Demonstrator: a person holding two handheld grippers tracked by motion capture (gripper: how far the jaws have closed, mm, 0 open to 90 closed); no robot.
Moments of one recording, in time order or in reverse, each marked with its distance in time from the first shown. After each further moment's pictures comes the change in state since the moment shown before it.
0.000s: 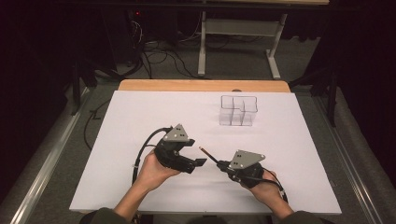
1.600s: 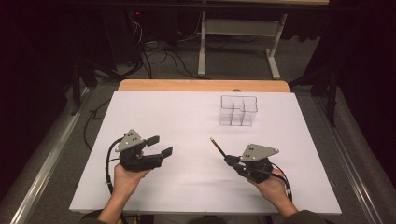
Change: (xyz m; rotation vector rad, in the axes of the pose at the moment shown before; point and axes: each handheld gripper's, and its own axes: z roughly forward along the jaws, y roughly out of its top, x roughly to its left) left arm 0.039 -0.082 -0.046 -0.293 0.238 -0.241; right arm -0.019 -0.009 -0.014 -0.044 -0.014 0.121
